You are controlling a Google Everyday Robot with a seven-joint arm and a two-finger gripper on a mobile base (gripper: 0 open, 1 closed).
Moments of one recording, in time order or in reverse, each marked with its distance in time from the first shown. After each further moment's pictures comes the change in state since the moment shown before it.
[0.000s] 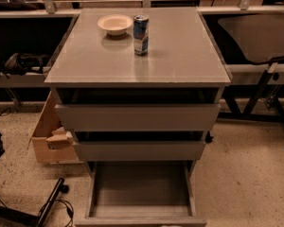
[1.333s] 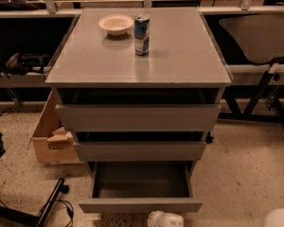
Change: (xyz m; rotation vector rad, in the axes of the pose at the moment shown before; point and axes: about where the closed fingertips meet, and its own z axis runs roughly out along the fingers) arm -0.041 -0.053 0.033 0.089 -0.070 -0.096
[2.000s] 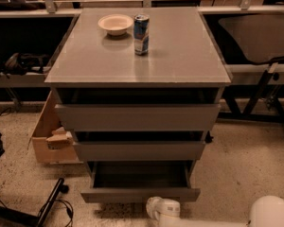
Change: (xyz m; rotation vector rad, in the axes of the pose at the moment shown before) arm -0.023 -0.060 0.022 0.062 -0.026 -0.066
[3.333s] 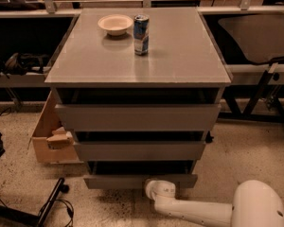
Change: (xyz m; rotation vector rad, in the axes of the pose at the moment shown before) arm -0.018 -0.091 0.029 0.103 -0.004 -0.070
